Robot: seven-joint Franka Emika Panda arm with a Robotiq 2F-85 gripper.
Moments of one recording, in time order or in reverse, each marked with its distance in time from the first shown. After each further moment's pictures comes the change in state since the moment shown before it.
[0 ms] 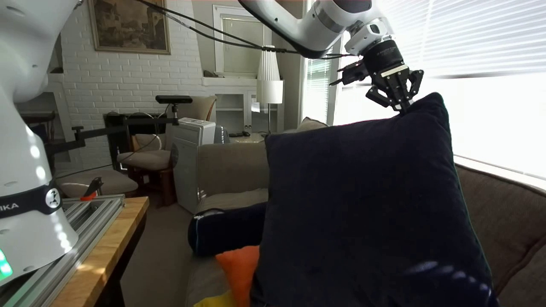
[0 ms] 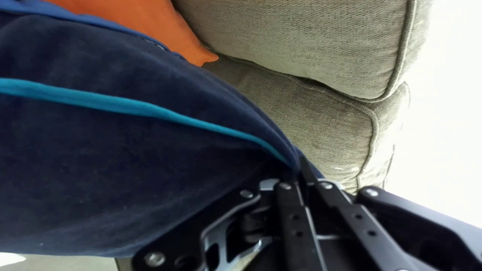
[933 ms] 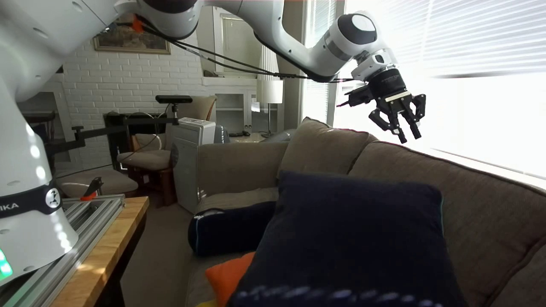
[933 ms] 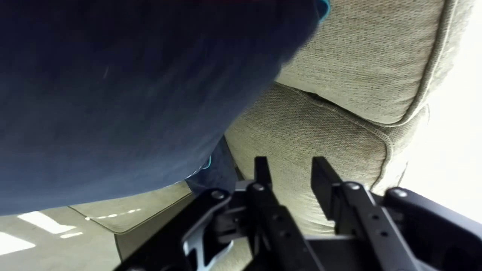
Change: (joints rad) arm 0.062 0.248 -0.071 0.277 0.038 -0.097 0.000
